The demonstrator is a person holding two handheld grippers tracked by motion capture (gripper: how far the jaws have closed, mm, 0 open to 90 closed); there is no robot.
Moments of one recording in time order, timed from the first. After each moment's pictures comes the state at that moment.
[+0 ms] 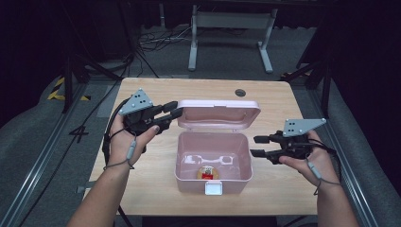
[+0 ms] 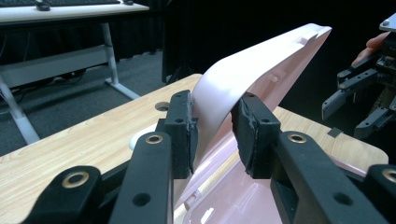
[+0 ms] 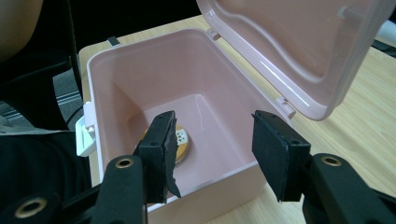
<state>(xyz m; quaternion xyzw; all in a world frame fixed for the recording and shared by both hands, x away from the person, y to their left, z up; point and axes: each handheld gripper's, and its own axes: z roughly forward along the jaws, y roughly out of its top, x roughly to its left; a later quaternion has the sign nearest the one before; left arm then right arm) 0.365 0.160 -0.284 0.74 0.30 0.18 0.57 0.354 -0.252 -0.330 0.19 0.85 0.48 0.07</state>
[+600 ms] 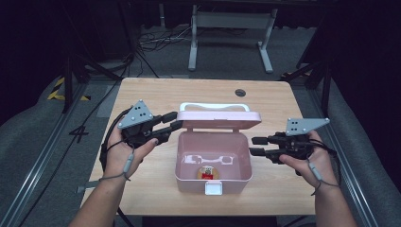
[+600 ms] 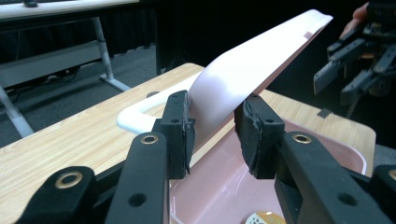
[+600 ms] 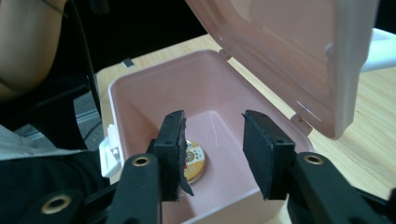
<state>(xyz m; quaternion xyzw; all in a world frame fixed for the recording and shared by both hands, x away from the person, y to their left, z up) 0.339 0.161 -0.292 0.76 0.27 0.18 0.56 0.348 -0.250 -0.322 0.21 0.83 0.52 0.05</state>
